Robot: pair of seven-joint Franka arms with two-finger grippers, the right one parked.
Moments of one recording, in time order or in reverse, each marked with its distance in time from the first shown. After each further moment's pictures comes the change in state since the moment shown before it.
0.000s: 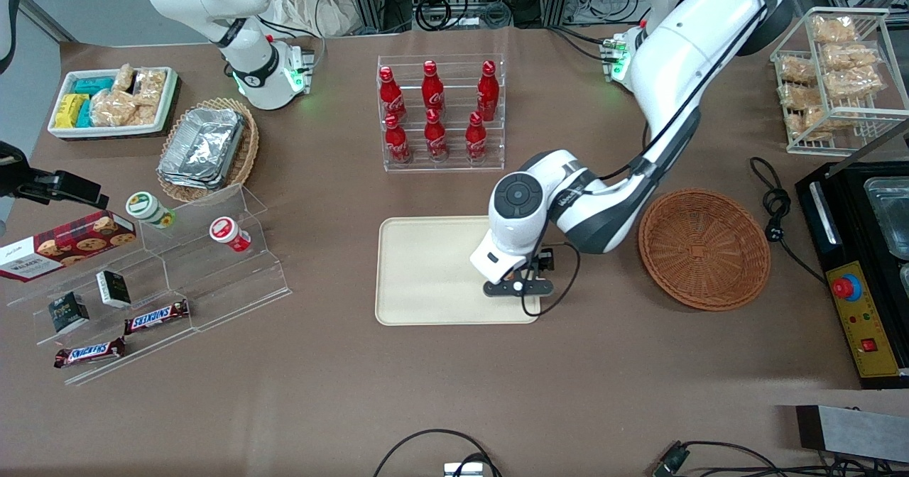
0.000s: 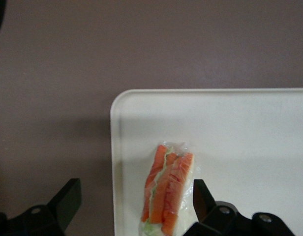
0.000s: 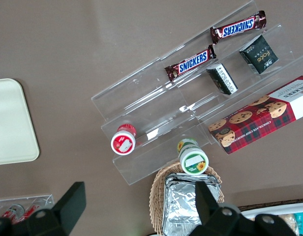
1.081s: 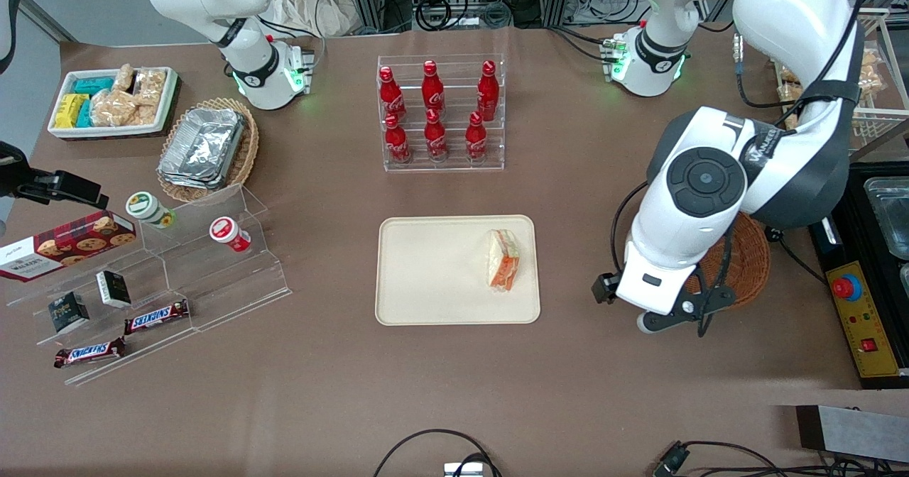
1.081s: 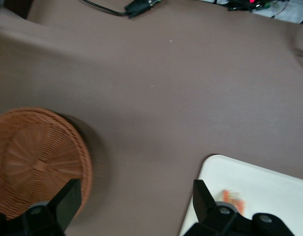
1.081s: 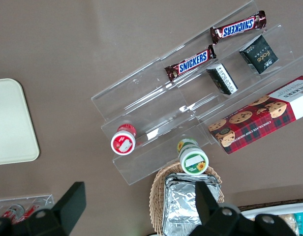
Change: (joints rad) arm 0.203 -0.199 0.039 0.158 -0.116 -0.267 0.111
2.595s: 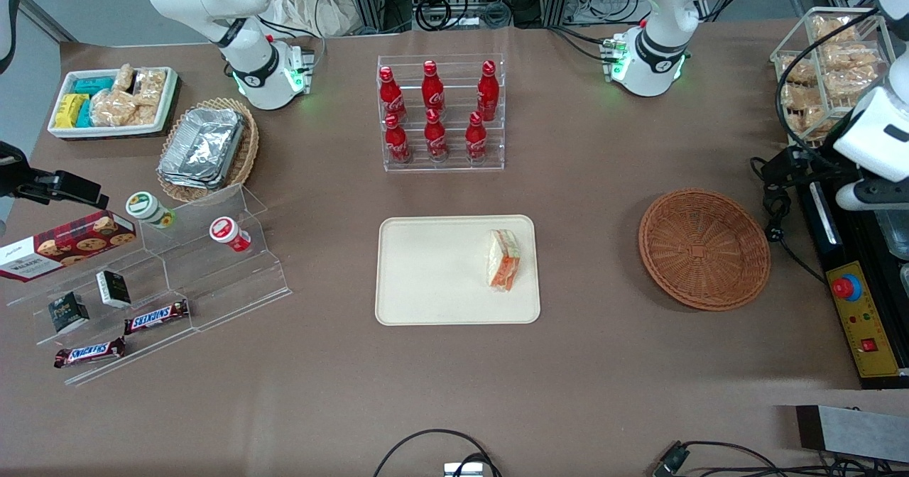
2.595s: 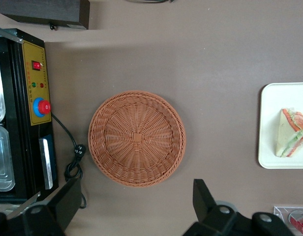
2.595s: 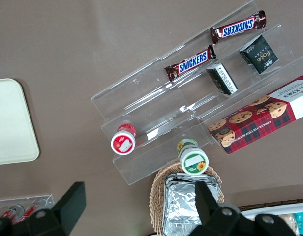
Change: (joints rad) arm 0.011 -0.514 0.428 -0.264 -0.362 -0.144 0.721
